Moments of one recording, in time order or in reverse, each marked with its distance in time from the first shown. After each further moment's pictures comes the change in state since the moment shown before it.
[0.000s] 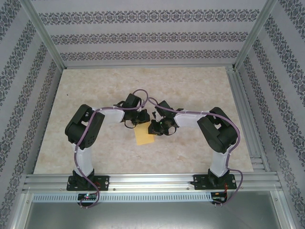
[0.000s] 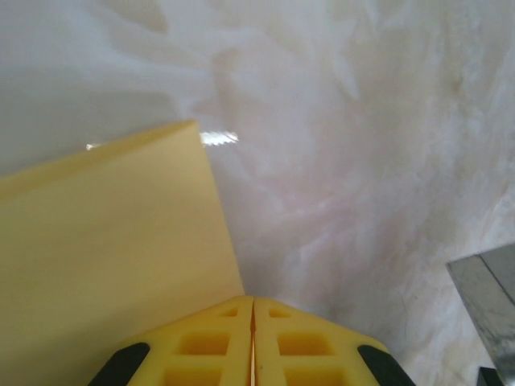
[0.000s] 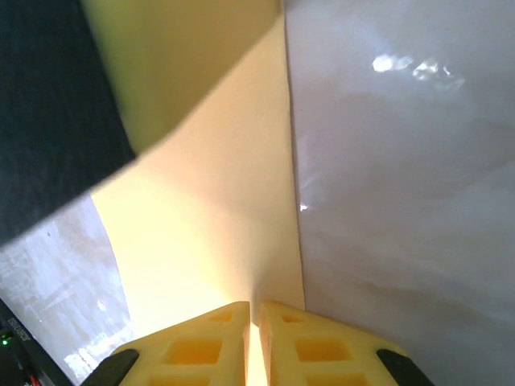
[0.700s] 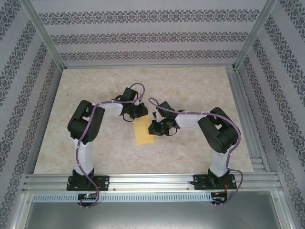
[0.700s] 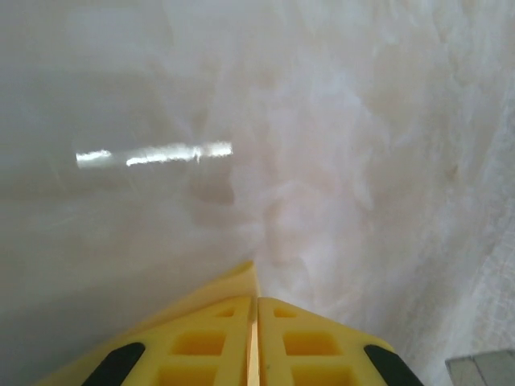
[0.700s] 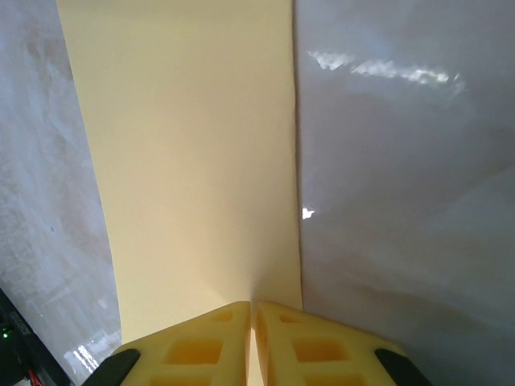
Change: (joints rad) left arm 0.079 0.090 0.130 -0.033 0.034 0.029; right arm -0.007 -0.005 -0.043 0.055 -0.016 -0.019
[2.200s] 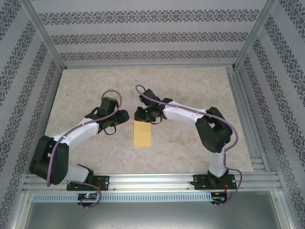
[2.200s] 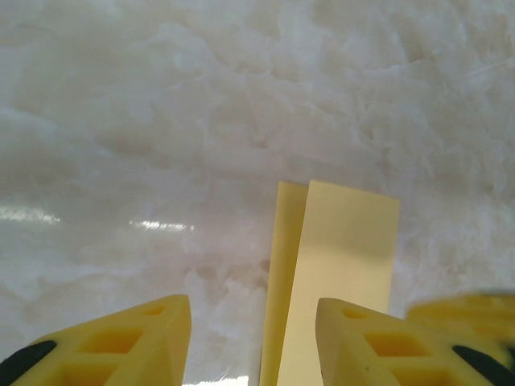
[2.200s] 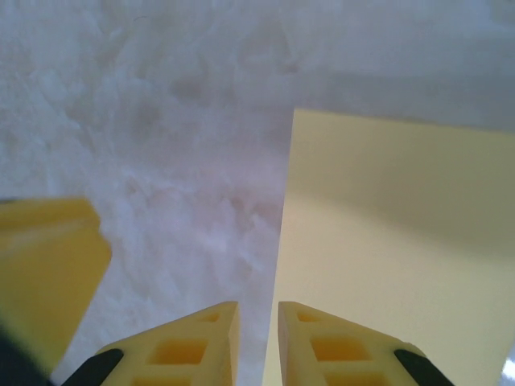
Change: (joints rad) left arm 0.048 -0.660 -0.444 -0.139 -0.353 -0.056; right arm 0.111 0.090 0.436 -0.198 0.243 0.094
